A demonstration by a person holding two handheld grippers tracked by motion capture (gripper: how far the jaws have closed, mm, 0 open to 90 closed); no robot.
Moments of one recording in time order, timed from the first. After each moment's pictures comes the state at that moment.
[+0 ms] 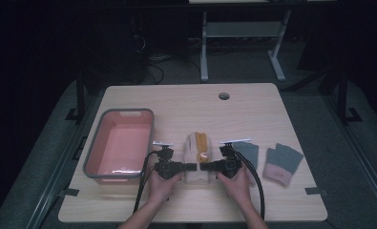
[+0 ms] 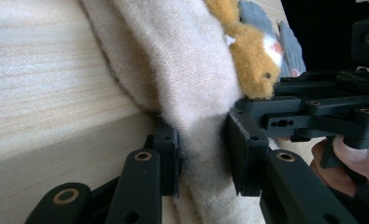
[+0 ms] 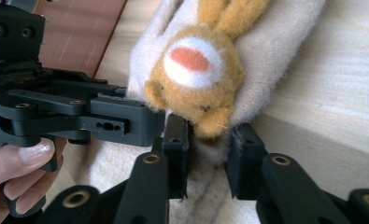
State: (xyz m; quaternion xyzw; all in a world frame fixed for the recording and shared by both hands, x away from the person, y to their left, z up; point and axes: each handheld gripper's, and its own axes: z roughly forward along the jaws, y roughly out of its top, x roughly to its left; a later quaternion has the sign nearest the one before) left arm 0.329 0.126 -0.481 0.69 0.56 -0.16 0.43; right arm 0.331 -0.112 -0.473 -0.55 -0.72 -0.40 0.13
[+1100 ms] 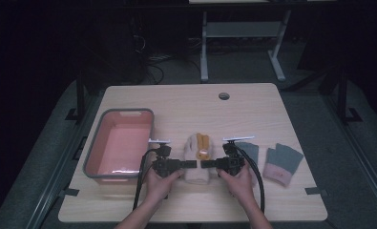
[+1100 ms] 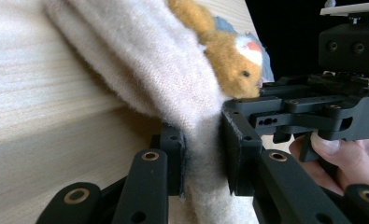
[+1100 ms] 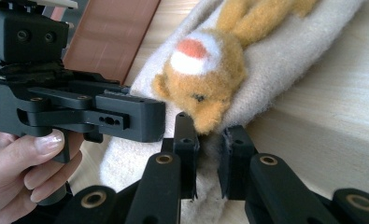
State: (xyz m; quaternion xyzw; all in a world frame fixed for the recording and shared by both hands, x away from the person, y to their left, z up) left arm 0.327 0.131 -0.464 0.68 0.54 -0.19 0.47; right arm 0.331 -0.120 -0.460 -0.54 -0.71 -0.43 0.16
